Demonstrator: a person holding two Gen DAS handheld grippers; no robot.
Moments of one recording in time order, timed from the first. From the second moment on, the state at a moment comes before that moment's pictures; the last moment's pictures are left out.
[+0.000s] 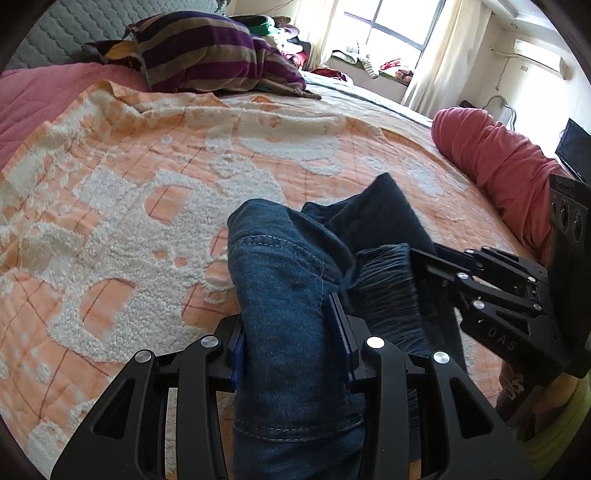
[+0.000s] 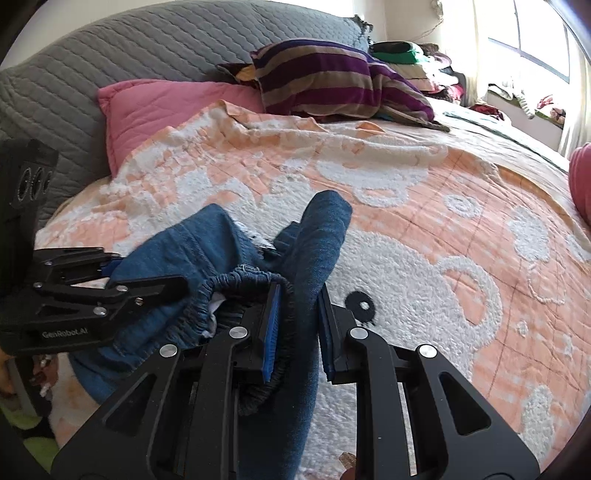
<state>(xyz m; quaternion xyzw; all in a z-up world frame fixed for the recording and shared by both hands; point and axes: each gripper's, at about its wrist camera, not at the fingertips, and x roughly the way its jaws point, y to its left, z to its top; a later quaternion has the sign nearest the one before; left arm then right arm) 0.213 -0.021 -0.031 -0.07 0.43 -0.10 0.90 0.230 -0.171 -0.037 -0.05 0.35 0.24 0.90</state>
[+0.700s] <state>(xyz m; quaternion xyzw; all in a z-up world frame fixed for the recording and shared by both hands) 0.206 0.003 -0.050 -0.11 0.44 -0.08 0.89 0.235 -0.201 -0.060 -0.01 0.40 0.18 0.90</state>
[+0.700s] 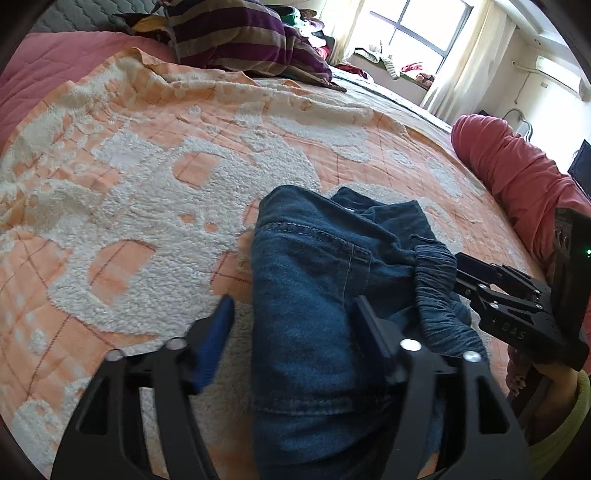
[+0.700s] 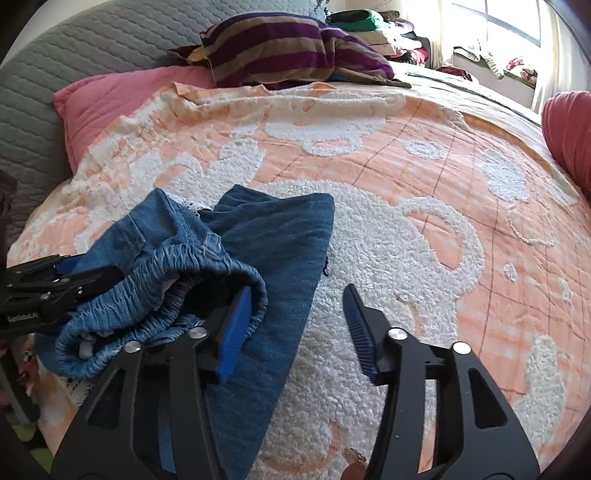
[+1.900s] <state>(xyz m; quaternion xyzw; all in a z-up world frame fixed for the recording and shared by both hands) 0.029 0.014 0.007 -0.05 0.38 -0.05 0.92 0.053 -0.218 0.017 0.00 0.28 0.19 0.94</state>
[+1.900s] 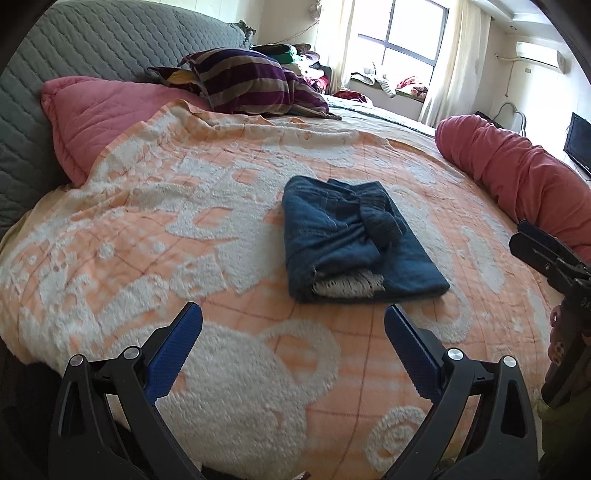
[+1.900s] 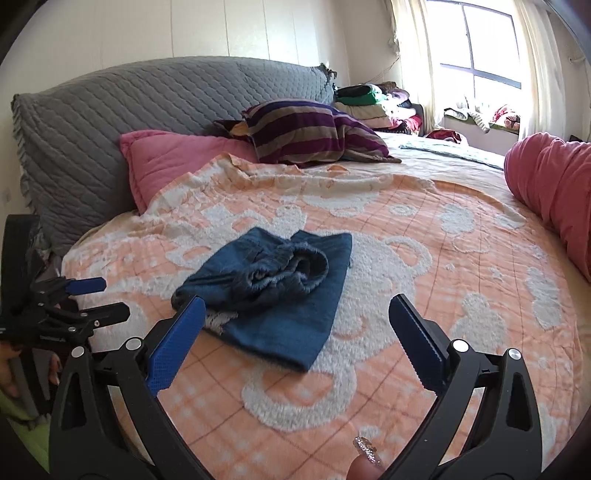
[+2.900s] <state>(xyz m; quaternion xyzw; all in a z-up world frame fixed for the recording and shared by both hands) 0.025 0.012 -0.015 -0.06 0.42 -0.04 0.90 0.042 -0.205 -0.022 -0.01 0.35 0.16 0.92</state>
